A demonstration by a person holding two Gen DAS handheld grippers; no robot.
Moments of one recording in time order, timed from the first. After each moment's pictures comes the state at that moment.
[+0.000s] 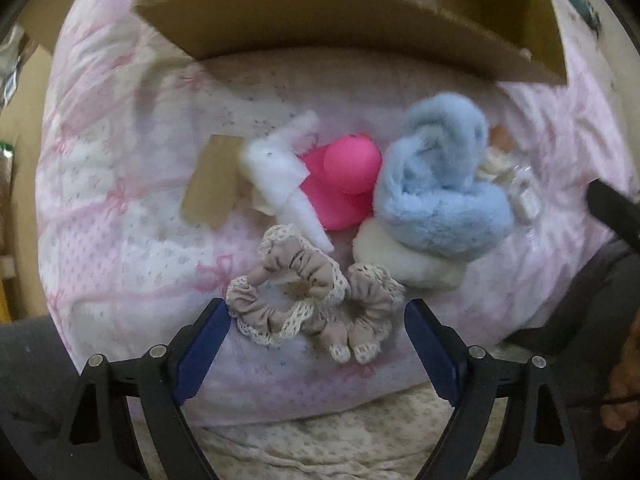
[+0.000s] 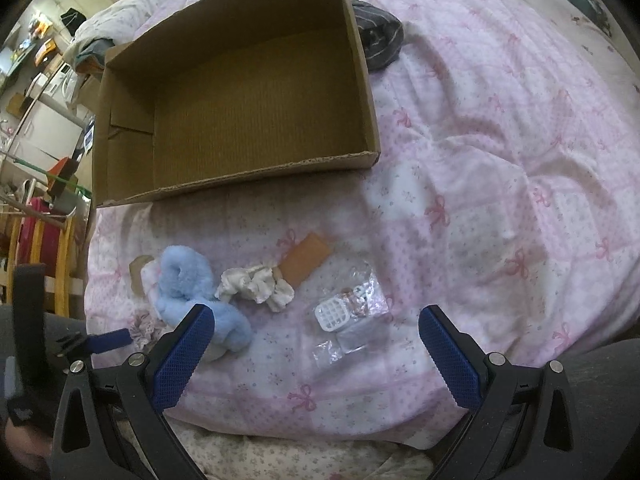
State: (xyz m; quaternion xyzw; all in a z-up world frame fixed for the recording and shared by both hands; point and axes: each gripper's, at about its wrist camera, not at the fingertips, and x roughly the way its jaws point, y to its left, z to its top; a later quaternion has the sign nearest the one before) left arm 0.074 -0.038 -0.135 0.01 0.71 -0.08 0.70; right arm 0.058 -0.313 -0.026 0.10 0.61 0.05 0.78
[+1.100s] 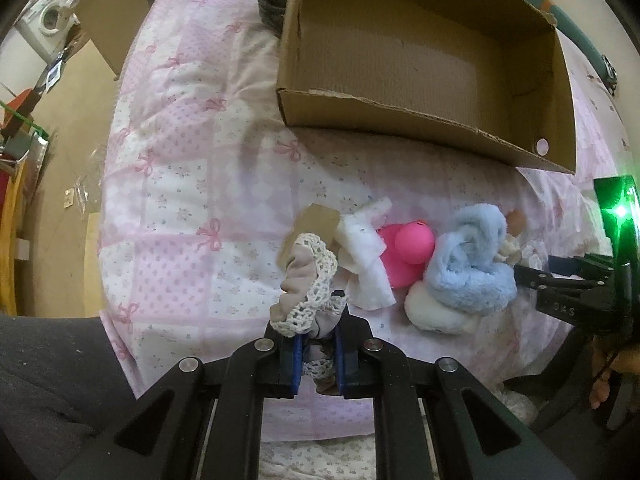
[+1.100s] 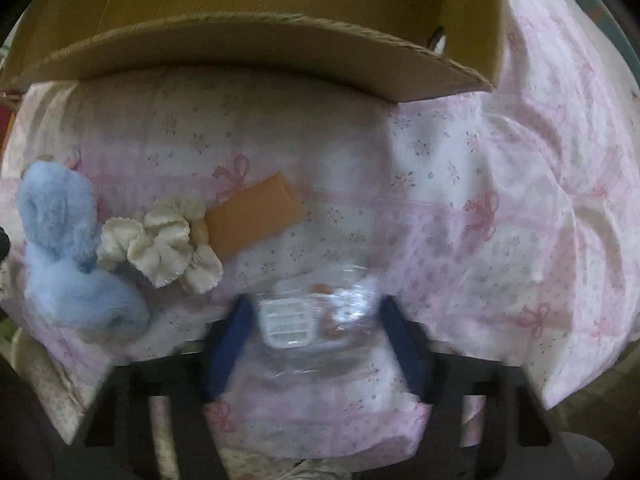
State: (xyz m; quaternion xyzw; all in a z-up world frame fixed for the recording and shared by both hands) left arm 0.082 0.016 -0.080 -0.03 0.64 -0.02 0.77; right arm 0.097 -0.287 -0.102 -0.09 0.72 0.06 0.69
